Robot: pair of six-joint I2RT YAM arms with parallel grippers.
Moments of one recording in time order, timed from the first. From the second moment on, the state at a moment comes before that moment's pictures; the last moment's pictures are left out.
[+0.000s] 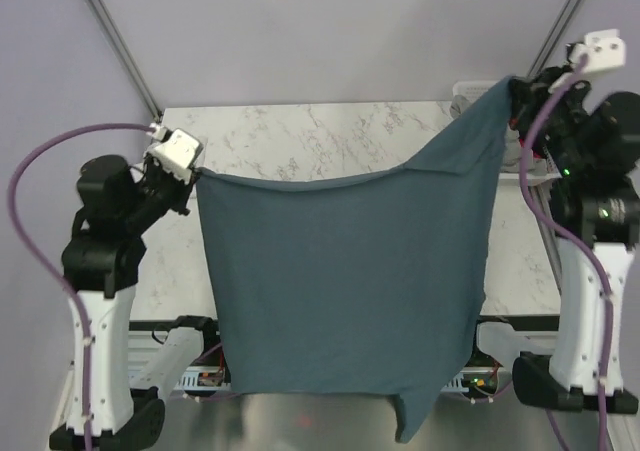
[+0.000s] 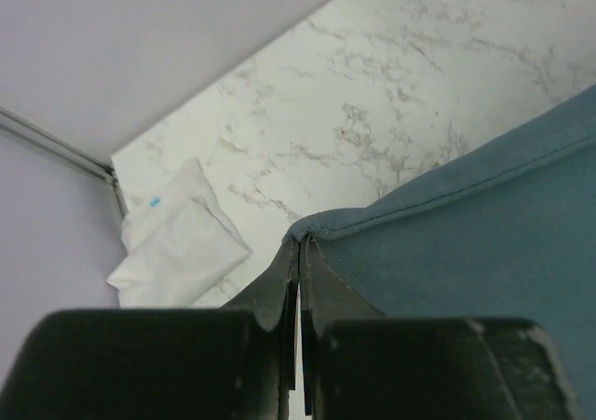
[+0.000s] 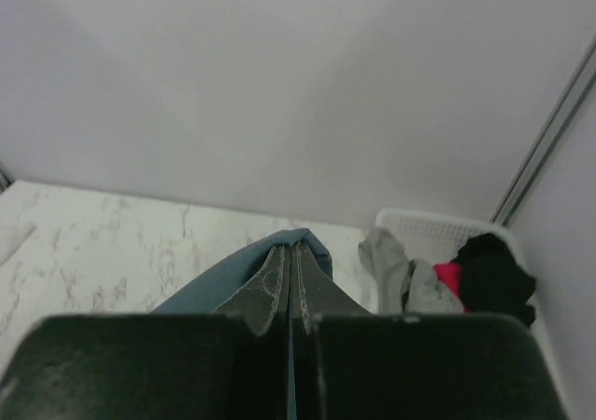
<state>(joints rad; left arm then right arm) -0.05 0.84 1.45 -0.89 0.32 0.44 -0.06 1.06 1.74 -0.53 -0.23 0.02</state>
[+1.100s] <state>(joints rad) -0.05 2.42 2.24 -0.50 0.08 0.45 0.05 2.70 2.48 -0.16 -0.03 -0.07</state>
